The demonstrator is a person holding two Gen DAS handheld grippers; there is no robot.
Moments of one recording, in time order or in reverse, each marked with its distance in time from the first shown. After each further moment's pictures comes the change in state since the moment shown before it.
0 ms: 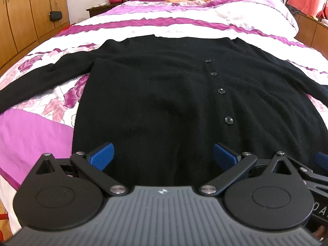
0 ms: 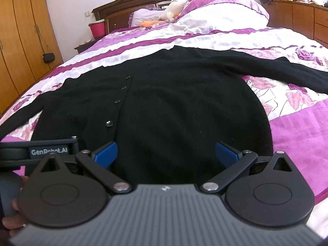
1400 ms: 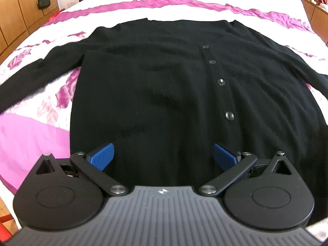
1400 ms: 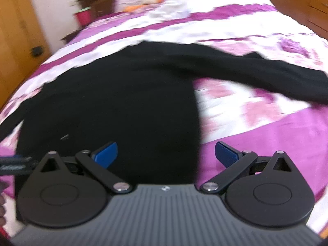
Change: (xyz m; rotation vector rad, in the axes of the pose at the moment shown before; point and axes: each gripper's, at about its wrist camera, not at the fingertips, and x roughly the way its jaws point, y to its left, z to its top) left arm 0.012 0.003 0.027 0.043 0.145 -0.033; right arm 0.003 -0.107 0.059 0.081 0.121 -0.091
